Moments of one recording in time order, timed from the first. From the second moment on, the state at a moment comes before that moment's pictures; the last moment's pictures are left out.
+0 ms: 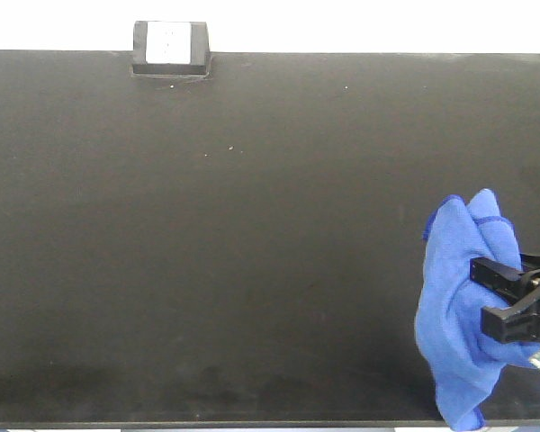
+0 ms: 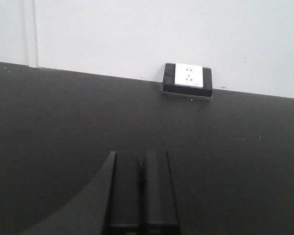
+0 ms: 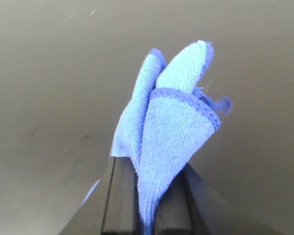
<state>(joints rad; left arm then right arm) 0.06 -0.01 0.03 0.07 0.16 -0.18 0.03 0.68 -0.44 0.58 0.62 -0.54</state>
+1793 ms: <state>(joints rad) 0.06 -0.01 0.03 0.07 0.16 -0.18 0.53 1.61 -0.63 0.69 -0.04 -0.50</state>
